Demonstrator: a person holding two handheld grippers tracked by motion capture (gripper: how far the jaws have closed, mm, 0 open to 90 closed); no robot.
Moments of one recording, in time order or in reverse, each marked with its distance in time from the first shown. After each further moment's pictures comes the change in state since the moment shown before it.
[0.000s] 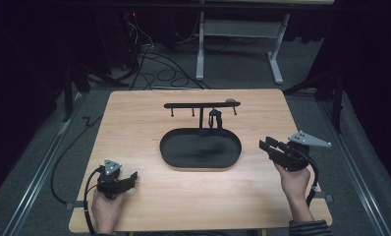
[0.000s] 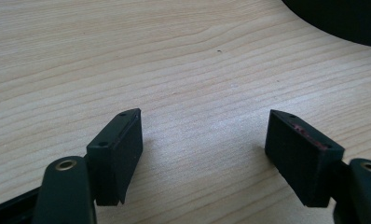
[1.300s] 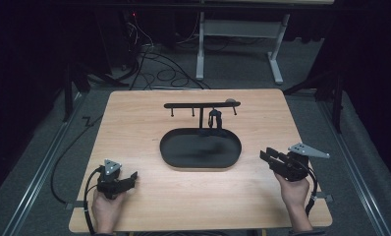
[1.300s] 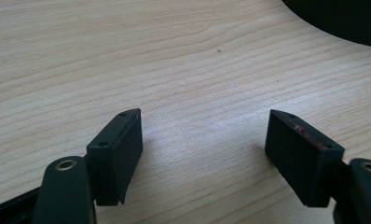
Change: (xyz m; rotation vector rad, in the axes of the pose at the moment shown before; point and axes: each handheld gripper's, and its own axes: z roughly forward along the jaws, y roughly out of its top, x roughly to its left) left arm 0.000 0.000 0.000 0.001 0.001 0.001; right arm -0.006 -0.036 0.001 0.034 -0.001 0.049
